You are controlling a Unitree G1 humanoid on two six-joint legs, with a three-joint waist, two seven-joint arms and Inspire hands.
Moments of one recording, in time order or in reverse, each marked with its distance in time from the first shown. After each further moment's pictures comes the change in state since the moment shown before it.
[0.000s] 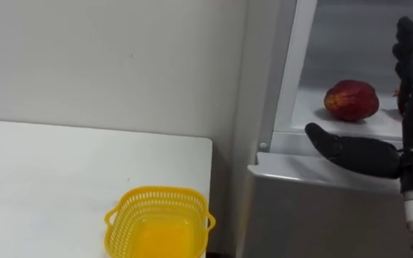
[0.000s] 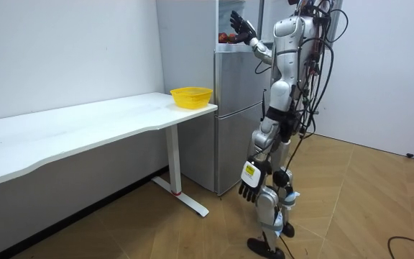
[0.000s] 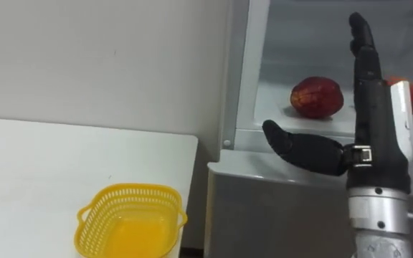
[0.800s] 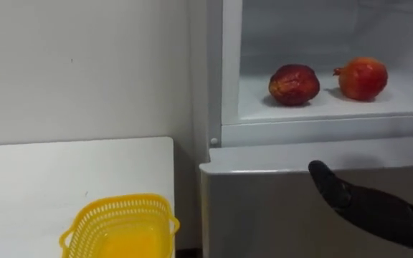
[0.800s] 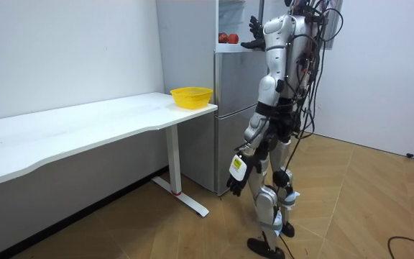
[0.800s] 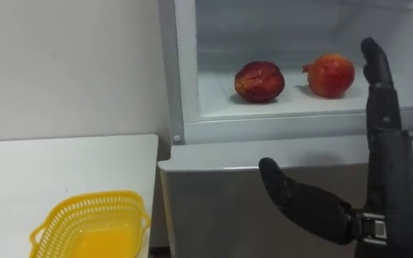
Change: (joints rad) left arm 0.012 0.022 -0.078 0.015 -0.108 -0.078 0.048; right arm 0.320 0.111 0.026 -0.295 -0.200 -0.093 -0.073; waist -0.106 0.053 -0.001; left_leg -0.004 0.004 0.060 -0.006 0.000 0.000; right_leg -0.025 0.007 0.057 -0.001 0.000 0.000
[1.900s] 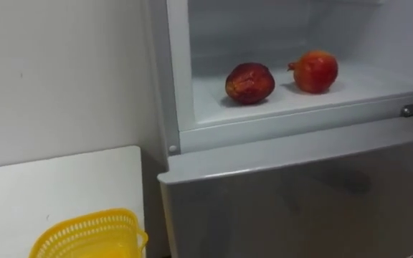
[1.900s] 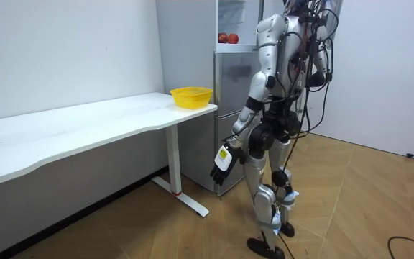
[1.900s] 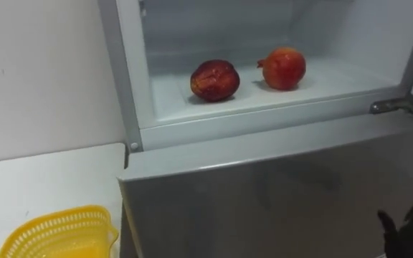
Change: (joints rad) left arm 0.046 -0.023 0.094 -0.045 -0.095 -0.022 0.054; right arm 0.339 0.091 -0.123 0.162 0.045 0.109 0.146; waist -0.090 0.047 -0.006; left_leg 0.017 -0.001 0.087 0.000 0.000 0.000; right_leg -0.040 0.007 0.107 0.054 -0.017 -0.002
